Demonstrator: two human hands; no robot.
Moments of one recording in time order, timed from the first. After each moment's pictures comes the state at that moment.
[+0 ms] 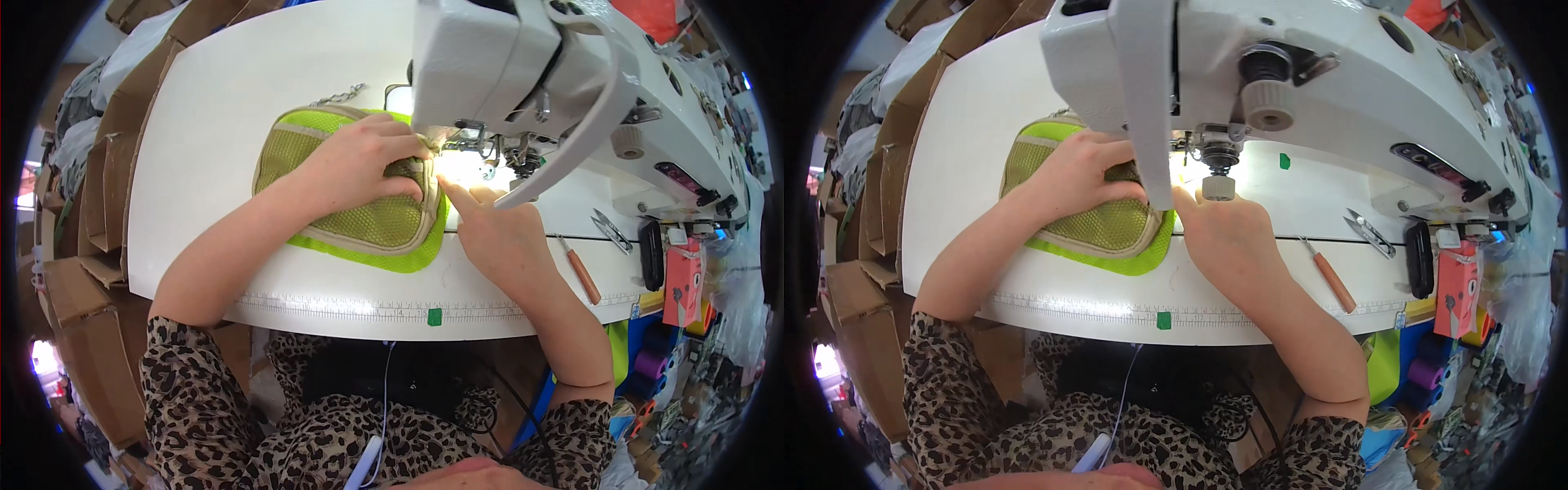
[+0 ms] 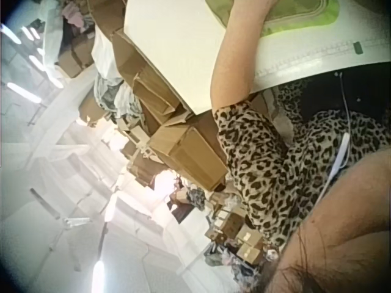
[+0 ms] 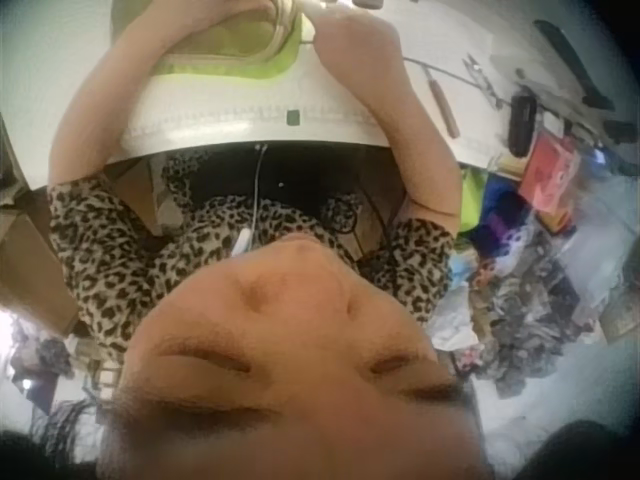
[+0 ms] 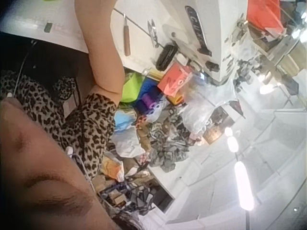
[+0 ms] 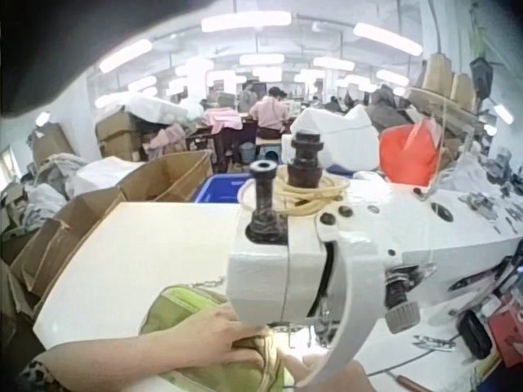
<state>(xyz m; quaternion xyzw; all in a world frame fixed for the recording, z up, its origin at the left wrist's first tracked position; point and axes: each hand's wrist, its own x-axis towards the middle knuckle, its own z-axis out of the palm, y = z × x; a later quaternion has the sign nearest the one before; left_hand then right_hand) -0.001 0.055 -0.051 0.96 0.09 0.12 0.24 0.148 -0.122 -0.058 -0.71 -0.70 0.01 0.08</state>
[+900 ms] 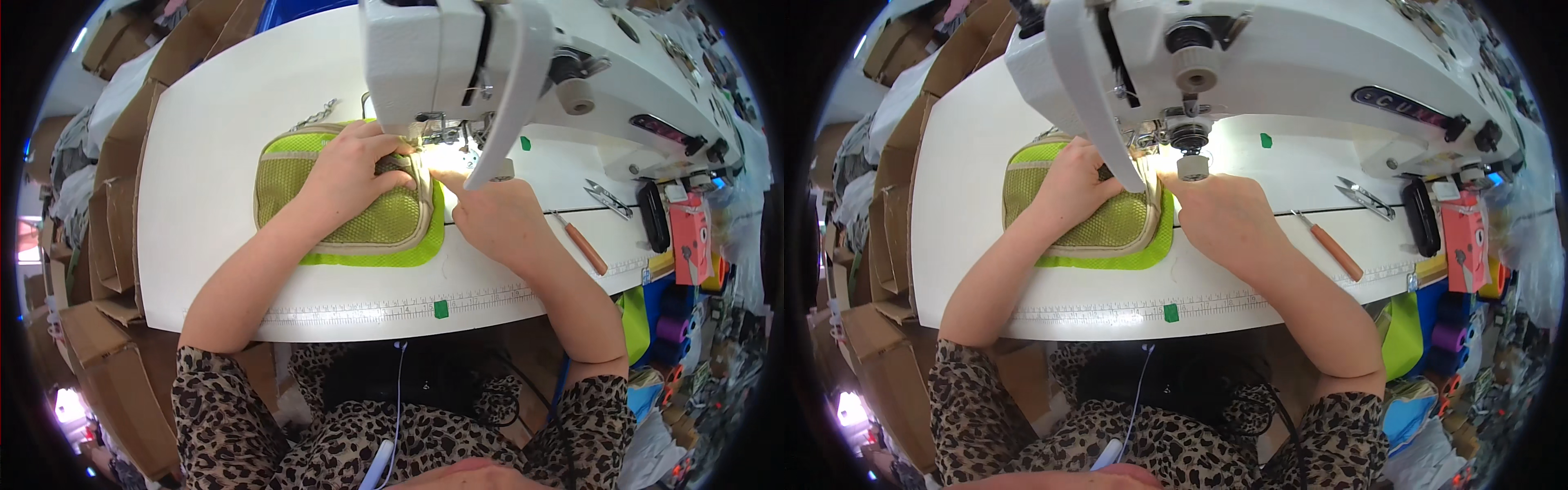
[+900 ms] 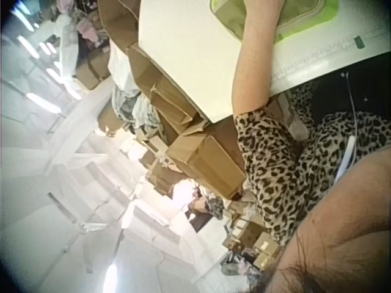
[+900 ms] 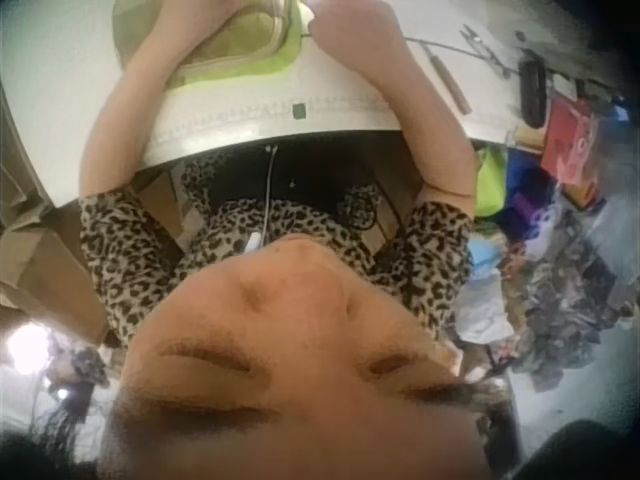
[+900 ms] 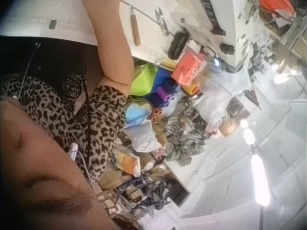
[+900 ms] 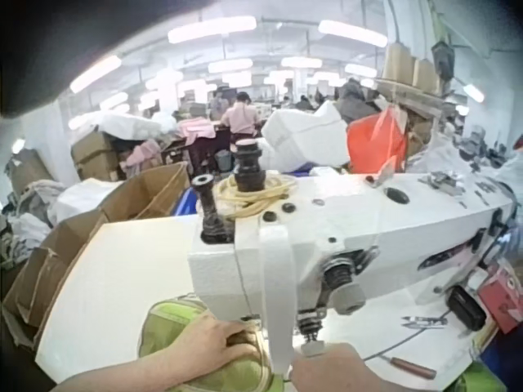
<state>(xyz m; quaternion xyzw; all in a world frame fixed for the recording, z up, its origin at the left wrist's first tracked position) 0.010 0.040 -0.062 0.94 0.18 0.15 0.24 0.160 -0.122 -0.051 -0.75 -0.65 0.08 0.10</state>
